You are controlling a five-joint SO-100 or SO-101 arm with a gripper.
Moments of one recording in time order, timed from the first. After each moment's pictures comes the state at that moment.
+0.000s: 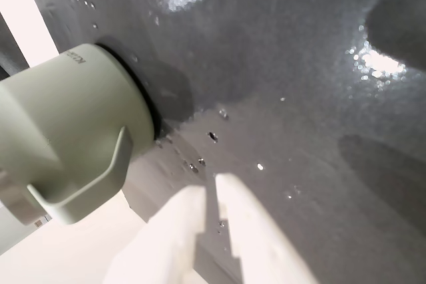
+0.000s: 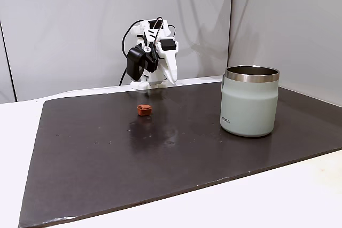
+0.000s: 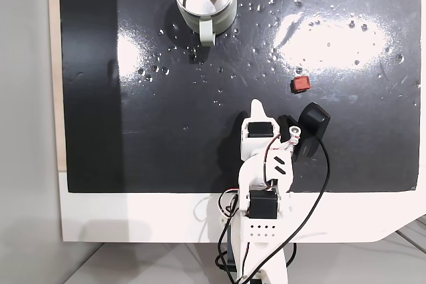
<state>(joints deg) 3.6 181.2 172.4 43.9 -1.5</state>
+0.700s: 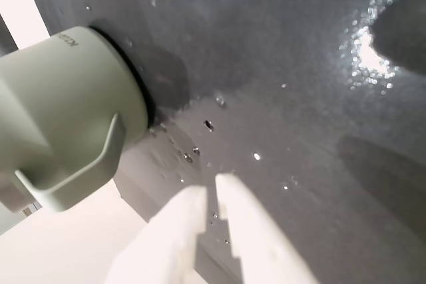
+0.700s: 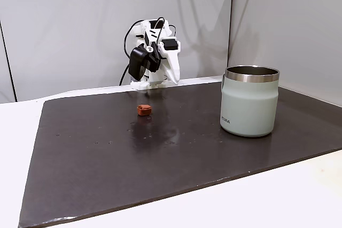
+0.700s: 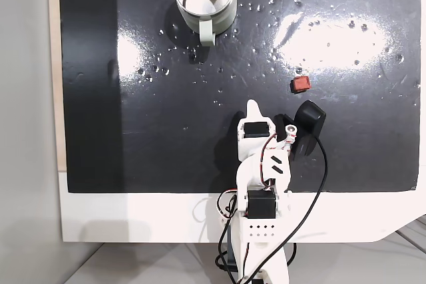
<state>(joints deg) 1.8 181.2 172.4 43.9 -1.9</state>
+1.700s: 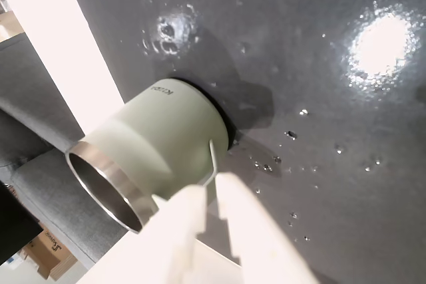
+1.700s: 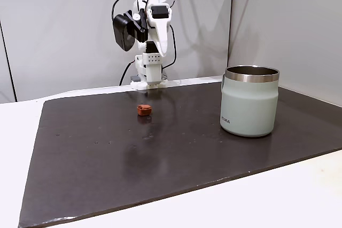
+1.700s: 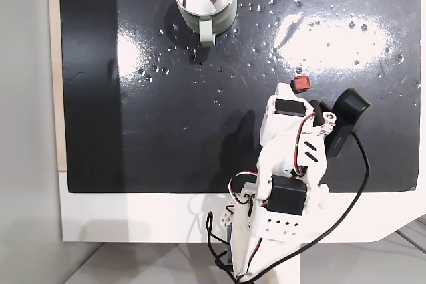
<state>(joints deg) 11.0 147.7 129.1 59.7 -1.6</state>
